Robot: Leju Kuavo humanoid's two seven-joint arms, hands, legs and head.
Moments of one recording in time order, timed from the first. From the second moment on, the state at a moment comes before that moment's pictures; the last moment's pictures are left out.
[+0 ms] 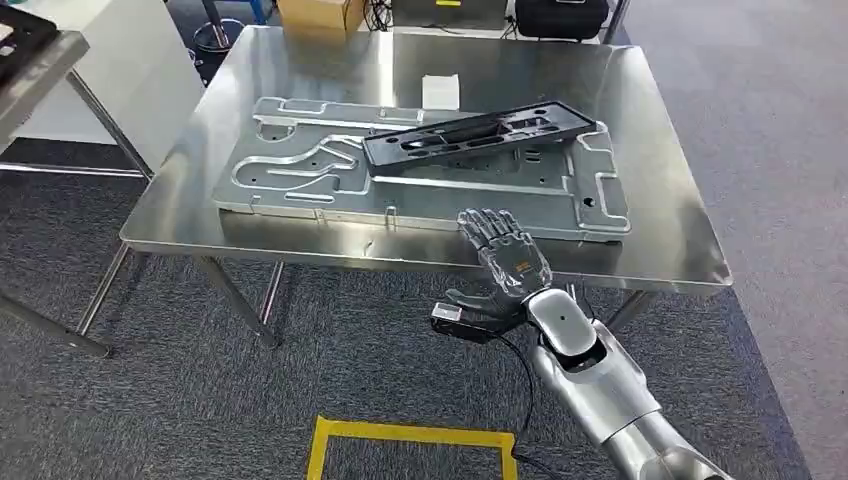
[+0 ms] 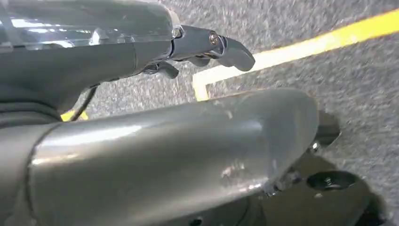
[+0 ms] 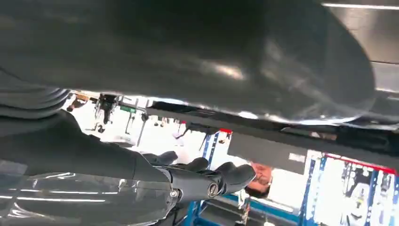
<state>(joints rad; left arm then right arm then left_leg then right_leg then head) -0.09 -0.10 1.15 -0.21 -1.44 -0.12 -0.29 -0.50 -0.15 0.53 -1.19 1.41 -0.20 0.07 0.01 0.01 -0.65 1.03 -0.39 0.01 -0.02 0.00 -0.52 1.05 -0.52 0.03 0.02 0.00</state>
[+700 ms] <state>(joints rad) -0.08 -0.11 1.21 -0.21 -1.37 -0.09 -0.29 0.00 -0.12 0.33 -1.57 1.46 -0.58 0.08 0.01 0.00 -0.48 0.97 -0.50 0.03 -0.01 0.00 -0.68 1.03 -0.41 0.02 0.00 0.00</state>
